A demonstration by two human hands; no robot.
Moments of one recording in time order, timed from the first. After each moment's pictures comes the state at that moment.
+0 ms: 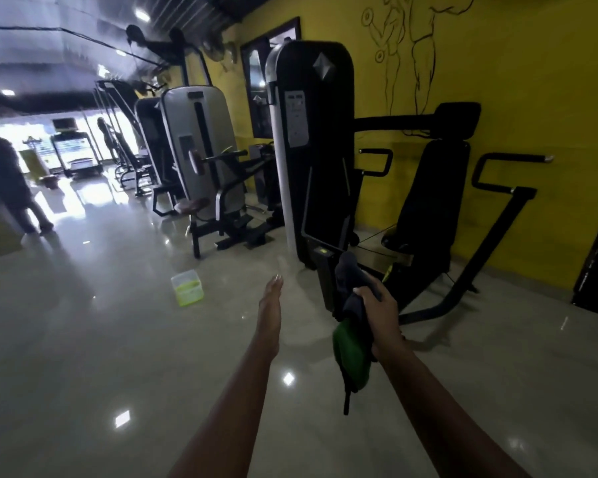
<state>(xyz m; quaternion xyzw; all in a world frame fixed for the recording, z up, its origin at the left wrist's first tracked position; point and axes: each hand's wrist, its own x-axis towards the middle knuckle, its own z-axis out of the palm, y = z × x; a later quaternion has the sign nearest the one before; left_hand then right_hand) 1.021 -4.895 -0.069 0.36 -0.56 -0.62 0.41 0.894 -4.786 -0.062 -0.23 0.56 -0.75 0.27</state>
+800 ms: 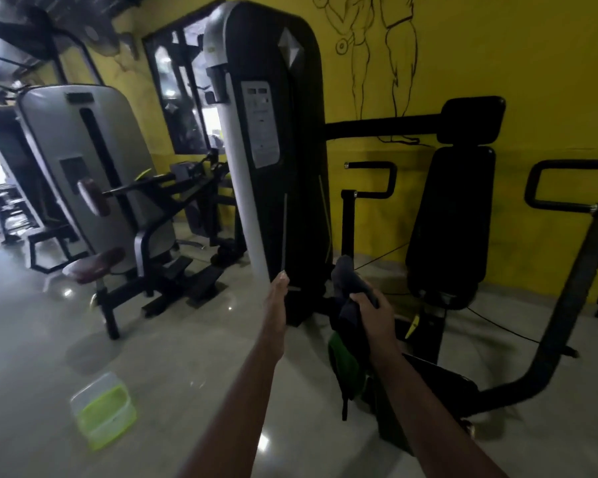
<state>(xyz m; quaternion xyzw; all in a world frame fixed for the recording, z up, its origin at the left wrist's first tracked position) 0.790 -5.531 -0.077 0.25 -0.62 -0.68 0.31 0.699 -5.414 -0.093 -0.13 0.60 -0.77 0.15</state>
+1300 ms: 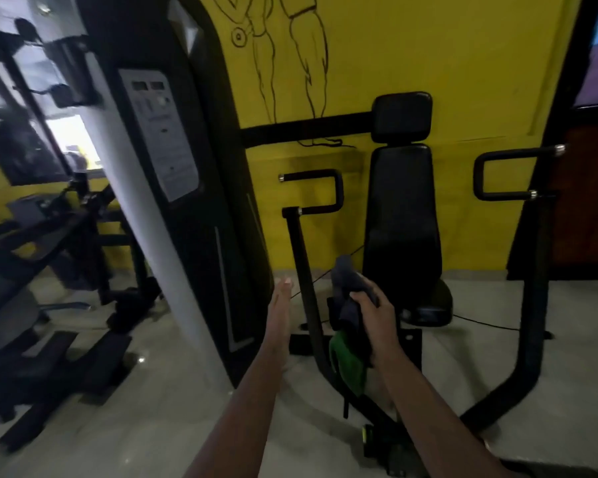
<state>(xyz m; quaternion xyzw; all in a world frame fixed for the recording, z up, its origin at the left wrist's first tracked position) 0.541 -5.774 -0.101 0.14 -0.67 -0.71 0.15 0.520 -5.625 -0.091 -0.02 0.58 -0.81 0.02</state>
